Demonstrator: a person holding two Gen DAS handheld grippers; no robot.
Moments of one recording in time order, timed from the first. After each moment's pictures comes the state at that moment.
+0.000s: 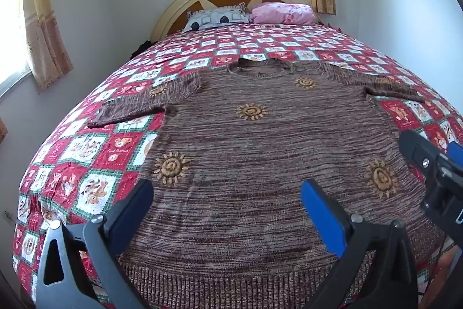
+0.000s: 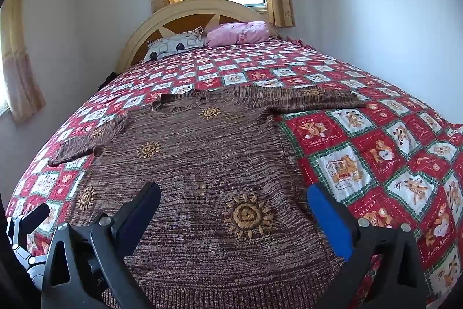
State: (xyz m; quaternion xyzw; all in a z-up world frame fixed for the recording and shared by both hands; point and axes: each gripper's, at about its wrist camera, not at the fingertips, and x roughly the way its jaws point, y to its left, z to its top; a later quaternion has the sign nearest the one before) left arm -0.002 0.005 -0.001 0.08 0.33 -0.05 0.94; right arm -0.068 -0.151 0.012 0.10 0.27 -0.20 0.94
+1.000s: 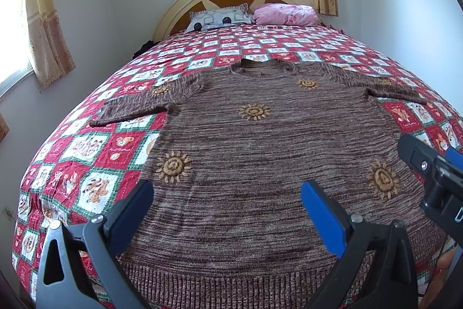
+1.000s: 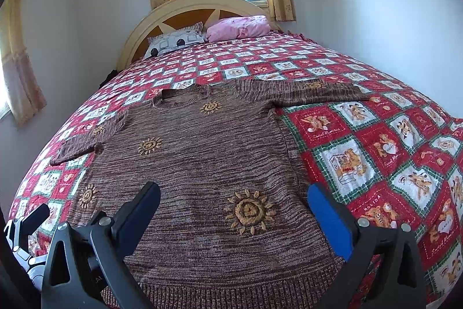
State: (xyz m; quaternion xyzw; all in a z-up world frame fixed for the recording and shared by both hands) left arm 0.000 0.012 -0.004 0.08 0.33 -0.05 0.94; right arm -0.065 -0.160 0.007 0.12 0.28 -0.20 0.93
